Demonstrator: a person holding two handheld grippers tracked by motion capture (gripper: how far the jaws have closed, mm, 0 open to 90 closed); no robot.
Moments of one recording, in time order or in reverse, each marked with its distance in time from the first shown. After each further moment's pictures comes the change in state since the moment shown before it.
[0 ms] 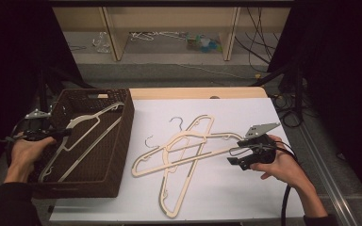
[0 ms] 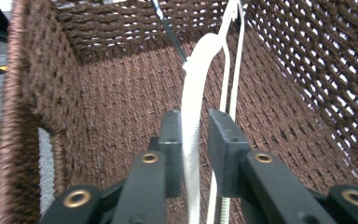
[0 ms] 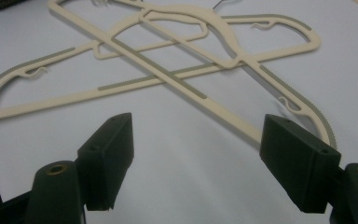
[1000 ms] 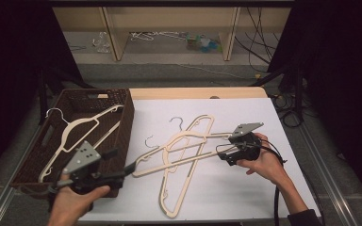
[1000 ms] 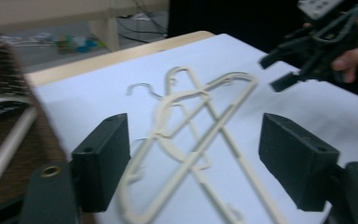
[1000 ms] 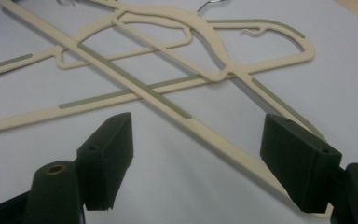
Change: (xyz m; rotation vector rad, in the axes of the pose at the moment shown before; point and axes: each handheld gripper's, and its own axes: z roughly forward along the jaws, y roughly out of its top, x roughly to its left) left arm -0.246 -0.024 -0.070 -0.330 -0.361 0.086; right arm -0.001 0.008 0.037 0.017 -0.068 0.002
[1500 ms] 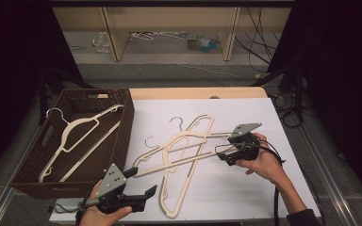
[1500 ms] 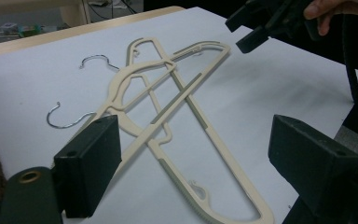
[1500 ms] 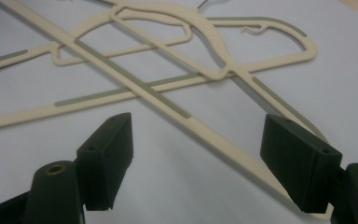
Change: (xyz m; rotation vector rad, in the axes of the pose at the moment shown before) left arm -0.026 -0.050 0.028 0.033 -0.052 0.038; right arm -0.001 0.000 0.007 0.003 -0.008 -0.001
